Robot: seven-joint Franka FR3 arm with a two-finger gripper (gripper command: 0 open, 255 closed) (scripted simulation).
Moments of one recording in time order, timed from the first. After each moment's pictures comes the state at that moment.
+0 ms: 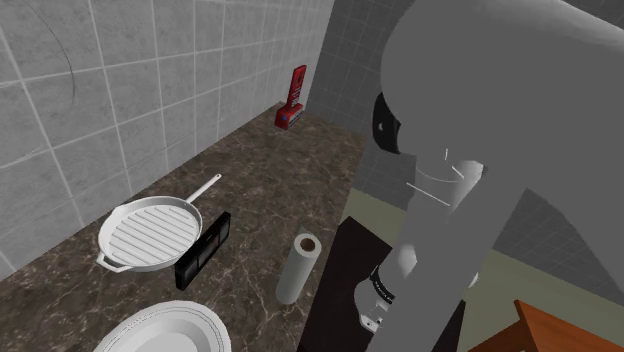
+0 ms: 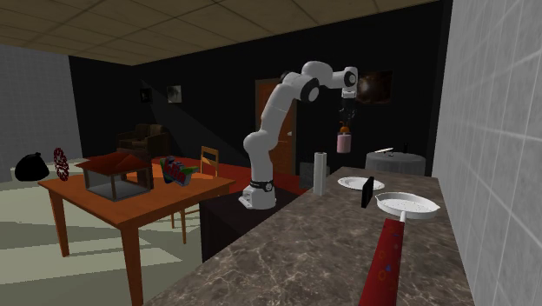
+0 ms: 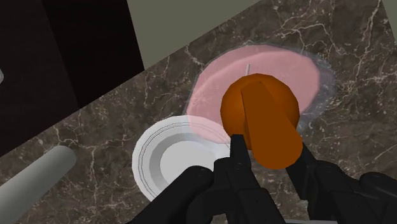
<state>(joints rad) 0.50 0.46 1.23 -1.42 -0.41 1.59 1.89</state>
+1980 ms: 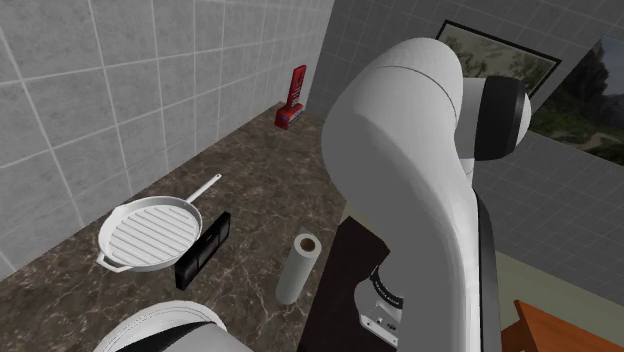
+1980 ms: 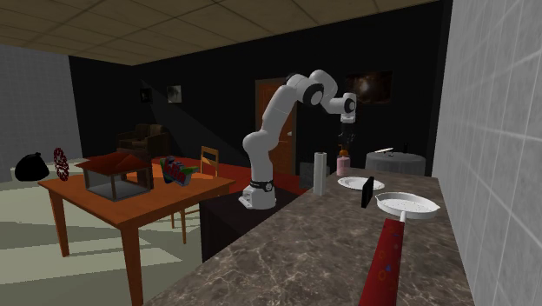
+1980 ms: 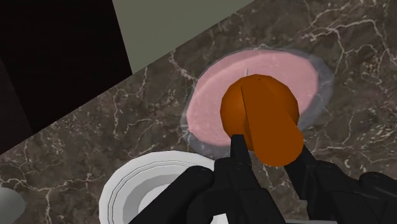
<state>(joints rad) 0.45 0.52 1.17 -1.76 -0.49 1.94 1.96</state>
